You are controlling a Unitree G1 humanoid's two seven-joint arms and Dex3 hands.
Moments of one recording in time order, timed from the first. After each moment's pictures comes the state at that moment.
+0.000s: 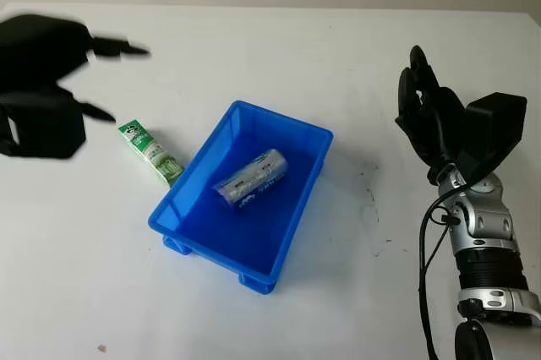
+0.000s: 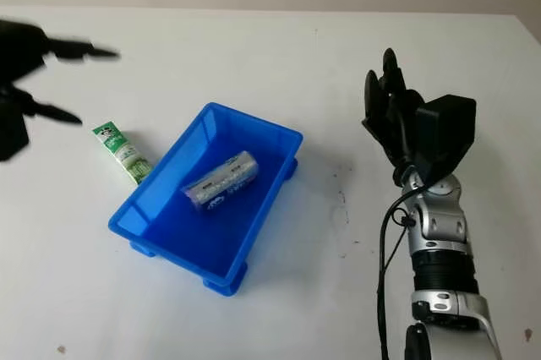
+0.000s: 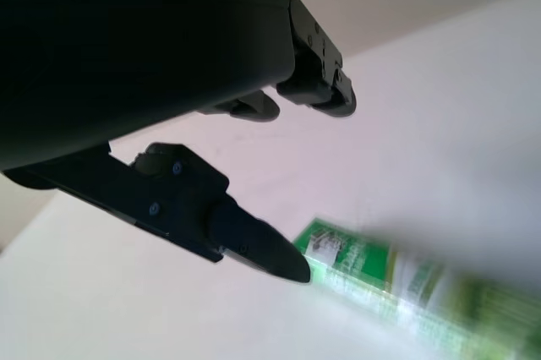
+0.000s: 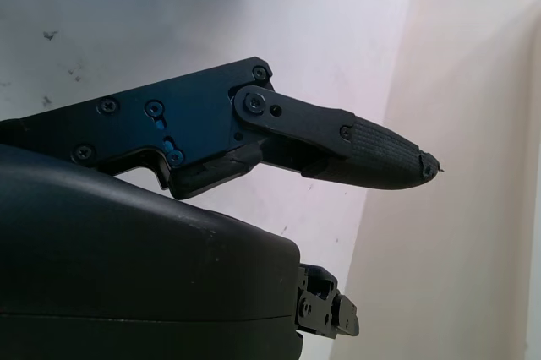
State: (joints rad) left arm -0.68 1.06 -0.16 0.41 0.69 -0.54 -0.37; right arm -0.54 -0.35 -0.20 0.40 0.13 0.11 0.21
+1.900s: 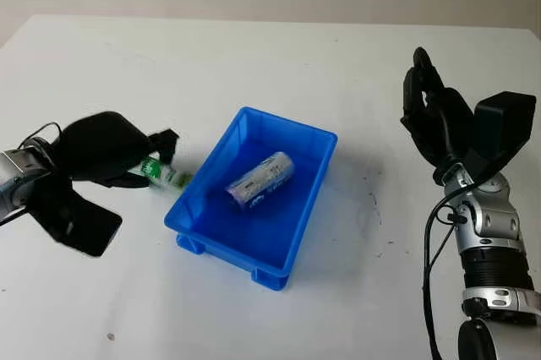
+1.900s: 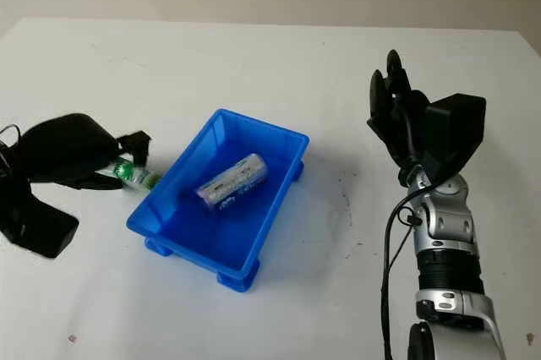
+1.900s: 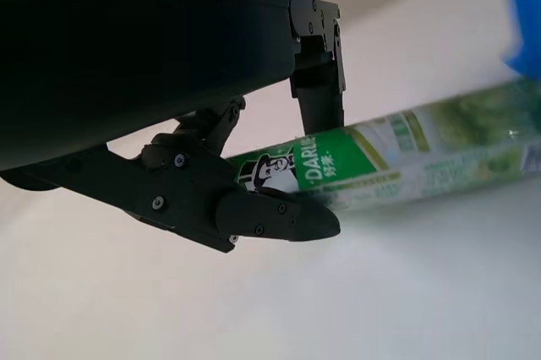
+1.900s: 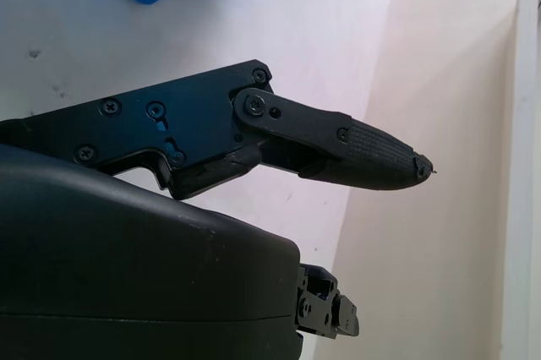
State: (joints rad) left arm -0.68 0.98 -0.34 0.56 0.92 -0.51 0.06; right arm -0.54 -0.36 -0.22 0.40 0.16 0.12 0.24
